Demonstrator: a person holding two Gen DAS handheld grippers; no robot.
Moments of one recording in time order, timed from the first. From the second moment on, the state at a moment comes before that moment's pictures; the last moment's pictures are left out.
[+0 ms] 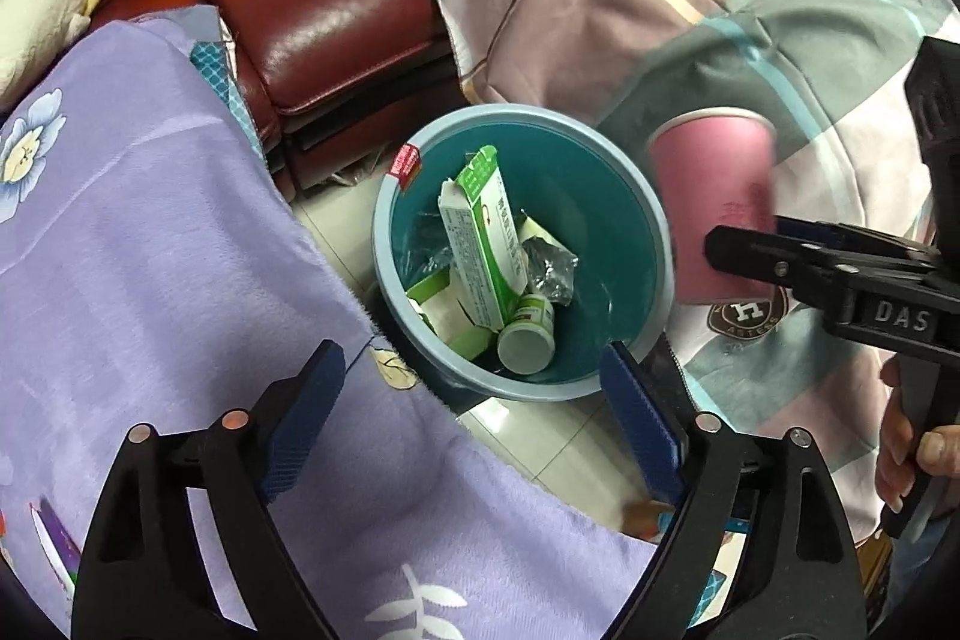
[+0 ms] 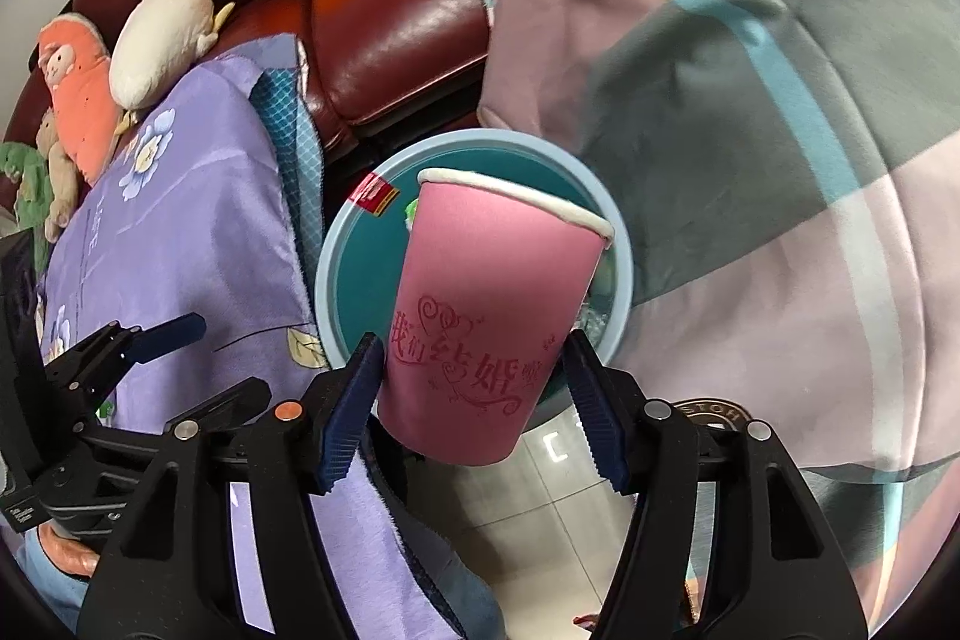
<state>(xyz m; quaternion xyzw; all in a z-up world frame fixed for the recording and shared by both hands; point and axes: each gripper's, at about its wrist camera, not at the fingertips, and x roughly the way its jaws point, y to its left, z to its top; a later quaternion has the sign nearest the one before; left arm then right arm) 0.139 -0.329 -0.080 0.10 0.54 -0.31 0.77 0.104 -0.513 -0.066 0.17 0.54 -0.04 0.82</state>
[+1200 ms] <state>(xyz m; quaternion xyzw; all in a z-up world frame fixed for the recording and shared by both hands) 0.072 -0.172 -0.010 0.06 0.50 -0.25 0.83 0.046 -0.402 -0.024 0.16 0.55 0.00 0.82</state>
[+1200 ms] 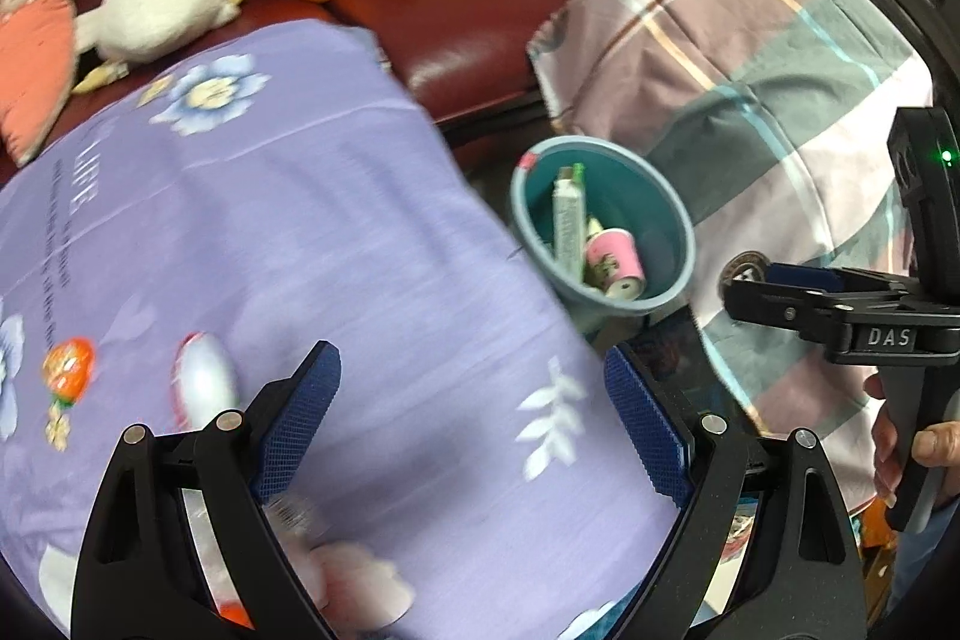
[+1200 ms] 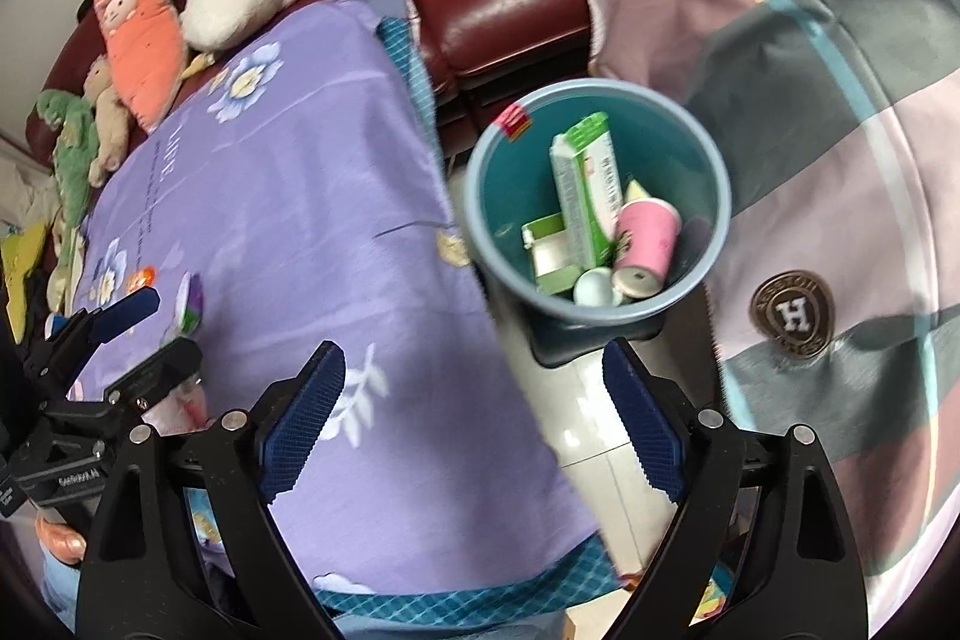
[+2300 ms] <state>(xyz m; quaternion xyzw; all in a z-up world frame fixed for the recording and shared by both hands) -0.016 0.146 -0.045 0.01 0.52 -0.08 0.85 0.025 -0.173 -0.030 0.03 0.61 0.13 0.78</state>
